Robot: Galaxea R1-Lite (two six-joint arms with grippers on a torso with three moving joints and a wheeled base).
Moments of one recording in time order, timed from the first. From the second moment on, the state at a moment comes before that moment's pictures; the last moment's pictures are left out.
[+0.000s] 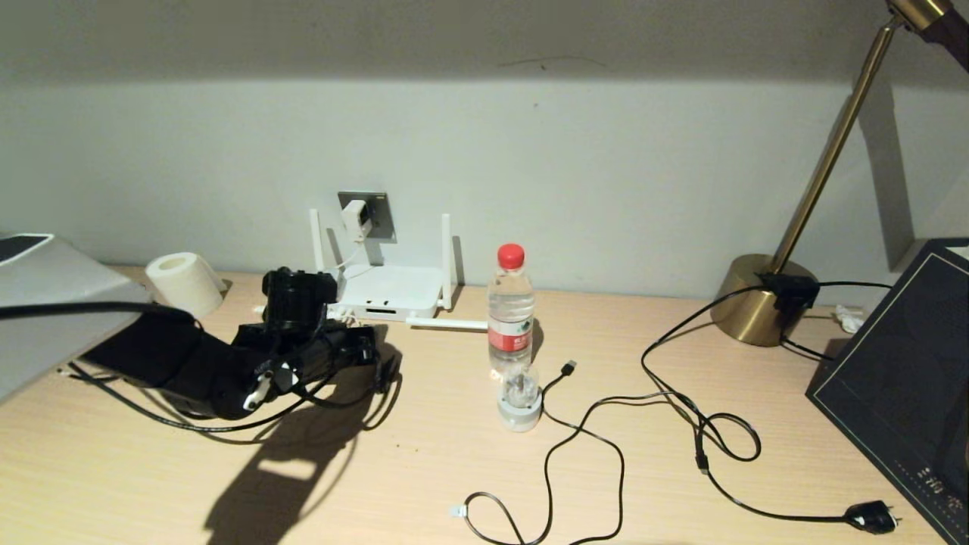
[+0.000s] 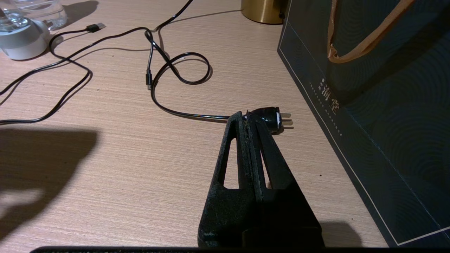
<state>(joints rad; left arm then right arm) -0.26 2.04 -0.99 -0.56 0.18 -0.16 -0.01 0.00 -0.04 0.09 0.01 -0.02</state>
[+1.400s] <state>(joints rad) -0.23 2.16 -1.07 -0.67 0.18 -0.15 -0.01 0.00 -0.04 0.09 0.01 -0.02</state>
